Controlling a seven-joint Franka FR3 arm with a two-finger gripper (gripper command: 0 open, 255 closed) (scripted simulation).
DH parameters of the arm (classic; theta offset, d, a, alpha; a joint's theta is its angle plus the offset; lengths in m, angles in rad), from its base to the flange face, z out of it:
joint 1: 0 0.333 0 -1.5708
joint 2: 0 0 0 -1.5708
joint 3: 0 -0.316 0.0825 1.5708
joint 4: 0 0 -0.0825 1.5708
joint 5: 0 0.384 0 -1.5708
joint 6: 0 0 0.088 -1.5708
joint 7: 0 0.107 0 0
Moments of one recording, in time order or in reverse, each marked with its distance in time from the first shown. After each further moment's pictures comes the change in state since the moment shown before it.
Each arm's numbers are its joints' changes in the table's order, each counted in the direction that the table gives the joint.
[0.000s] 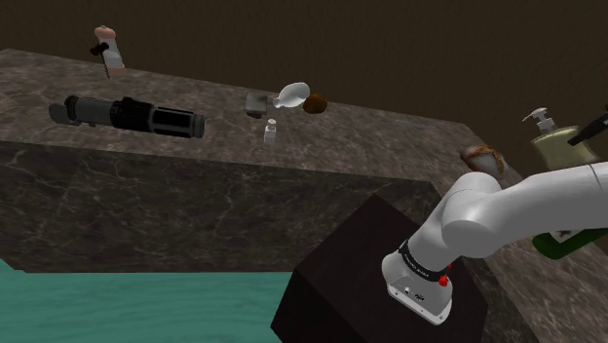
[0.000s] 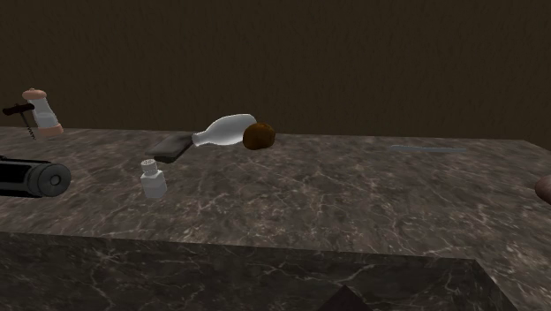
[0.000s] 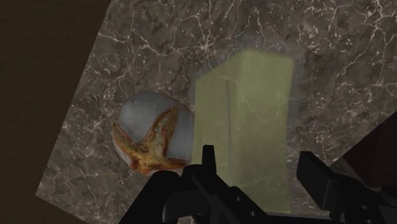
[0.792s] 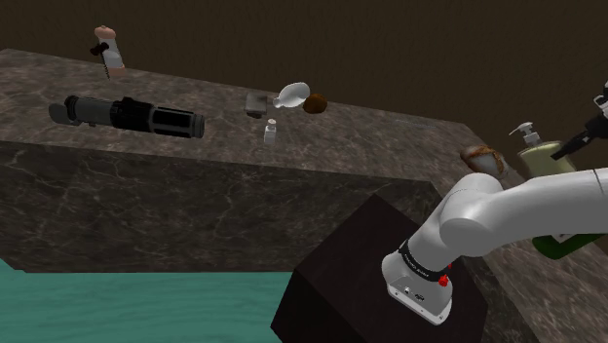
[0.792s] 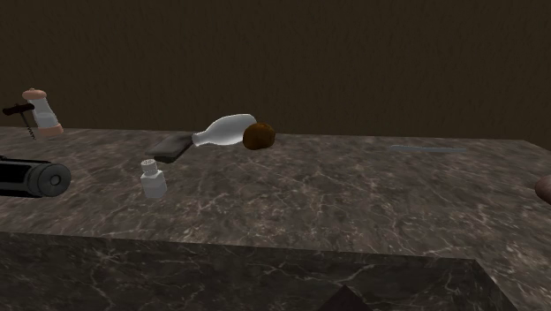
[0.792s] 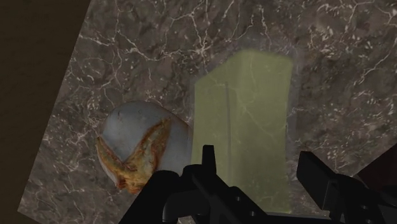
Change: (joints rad) arm -0.056 -0.036 0.013 0.170 -0.040 -0.145 0.021
